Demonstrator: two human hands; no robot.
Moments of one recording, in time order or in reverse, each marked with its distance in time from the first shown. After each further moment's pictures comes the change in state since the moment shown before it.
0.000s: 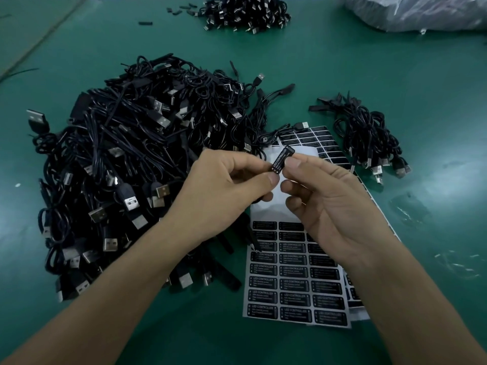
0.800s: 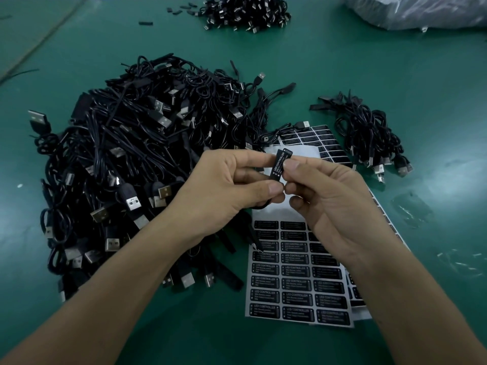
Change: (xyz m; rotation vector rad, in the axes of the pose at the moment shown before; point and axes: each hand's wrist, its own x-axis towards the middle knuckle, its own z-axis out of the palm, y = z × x) left_hand -0.001 0.003 -0.003 -0.265 -0.134 -0.133; right_hand 0.000 0.003 -0.001 -0.135 0.036 -0.046
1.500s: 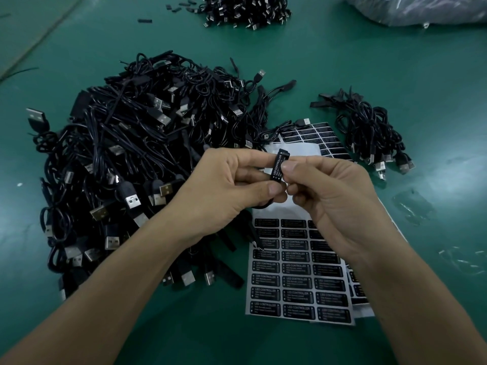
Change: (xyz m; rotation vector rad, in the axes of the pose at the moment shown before) left_hand -0.002 0.002 0.001 -0.016 -0.062 0.053; right_hand 0.001 0.001 -0.004 -0.124 0.013 -0.088
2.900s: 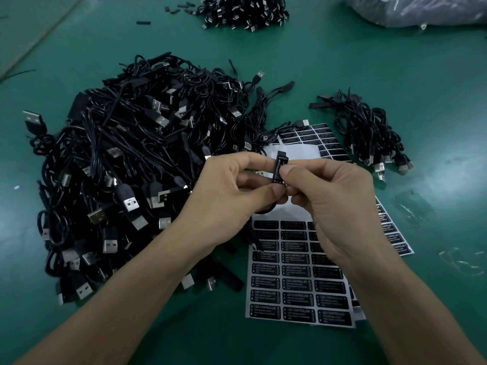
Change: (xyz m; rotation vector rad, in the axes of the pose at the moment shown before) left_hand 0.000 -0.008 0.012 0.023 0.129 -0.022; right_hand 0.000 0.007 0.007 -0.094 0.156 -0.132
